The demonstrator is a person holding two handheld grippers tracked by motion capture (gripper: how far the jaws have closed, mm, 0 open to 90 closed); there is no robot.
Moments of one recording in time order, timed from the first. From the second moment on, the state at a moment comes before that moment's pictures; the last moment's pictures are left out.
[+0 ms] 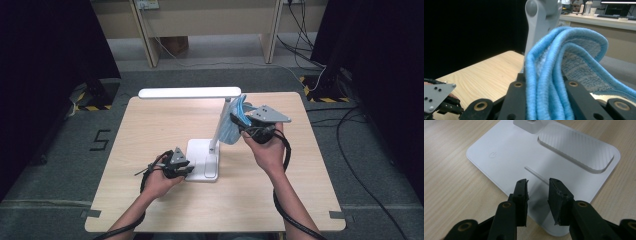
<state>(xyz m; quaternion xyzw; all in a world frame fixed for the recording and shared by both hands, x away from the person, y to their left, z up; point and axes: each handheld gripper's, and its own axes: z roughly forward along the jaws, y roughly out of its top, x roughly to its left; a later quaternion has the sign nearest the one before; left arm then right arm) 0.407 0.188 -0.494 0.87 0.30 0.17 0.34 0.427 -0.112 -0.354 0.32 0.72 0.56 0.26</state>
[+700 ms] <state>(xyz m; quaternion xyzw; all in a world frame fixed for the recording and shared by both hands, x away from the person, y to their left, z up) 0.407 0.188 -0.494 0.87 0.30 0.17 0.34 0.429 -0.106 -0.373 0.33 0.72 0.56 0.25</state>
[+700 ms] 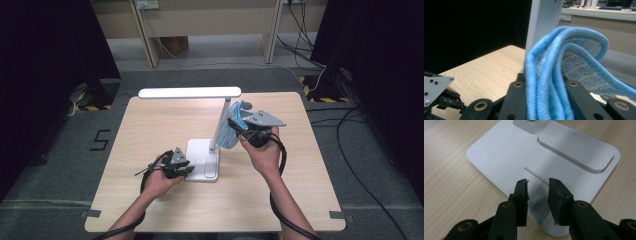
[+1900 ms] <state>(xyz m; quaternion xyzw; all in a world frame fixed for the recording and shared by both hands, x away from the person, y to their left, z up) 0.407 0.188 -0.495 0.87 0.30 0.18 0.35 0.435 -0.095 -0.399 0.34 0.73 0.54 0.23</state>
